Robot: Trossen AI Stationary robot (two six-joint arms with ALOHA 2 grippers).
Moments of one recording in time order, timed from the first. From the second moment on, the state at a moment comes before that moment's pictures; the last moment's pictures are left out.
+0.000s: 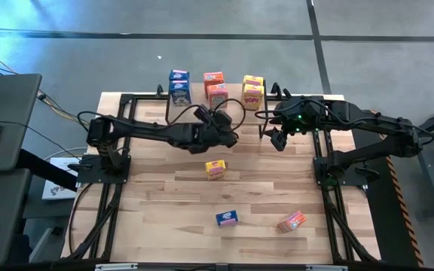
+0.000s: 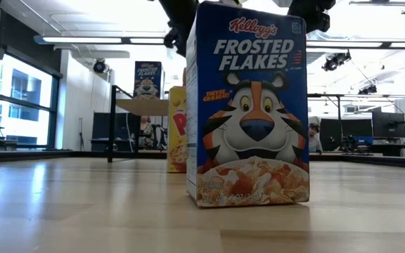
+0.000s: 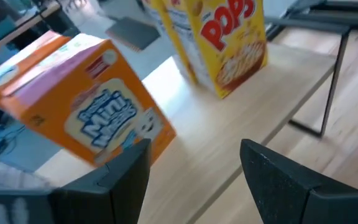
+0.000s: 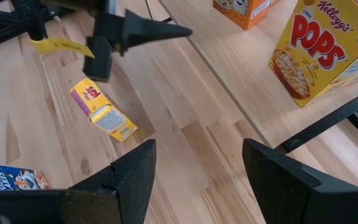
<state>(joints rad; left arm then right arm) 0.03 1.83 1.49 -0.42 -0.92 -0.22 -0.17 1.12 1.26 -0.93 0.12 0.31</state>
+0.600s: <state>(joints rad) 0.10 1.83 1.17 0.42 -0.72 0.10 -0.17 1.12 1.26 -0.93 0.12 0.31</state>
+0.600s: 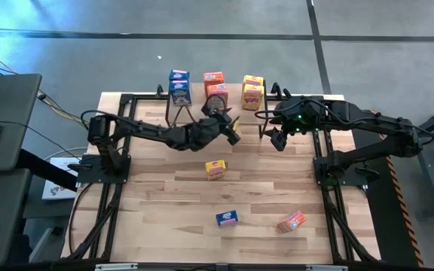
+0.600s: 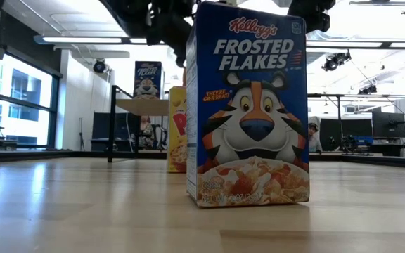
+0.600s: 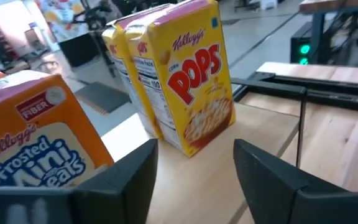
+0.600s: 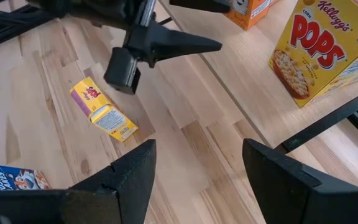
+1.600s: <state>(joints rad) 0.22 1.85 1.16 0.55 -0.66 0.08 -0.17 1.12 1.26 -0.93 0.12 0.31</state>
